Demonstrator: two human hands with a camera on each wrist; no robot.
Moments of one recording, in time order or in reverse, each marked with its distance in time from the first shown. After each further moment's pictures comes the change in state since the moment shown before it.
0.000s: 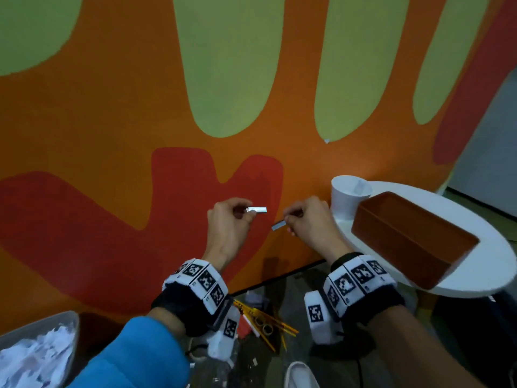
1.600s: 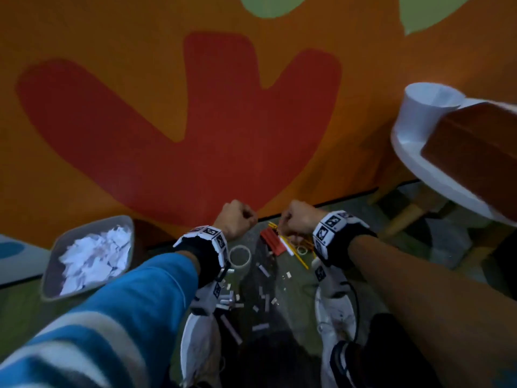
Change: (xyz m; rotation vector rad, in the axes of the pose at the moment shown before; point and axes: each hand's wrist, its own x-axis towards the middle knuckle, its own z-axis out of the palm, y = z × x) left_hand -0.077 -0.185 -0.020 0.367 -0.527 -0.362; right_hand -0.041 0.060 0.181 -0.111 -0.822 0.199
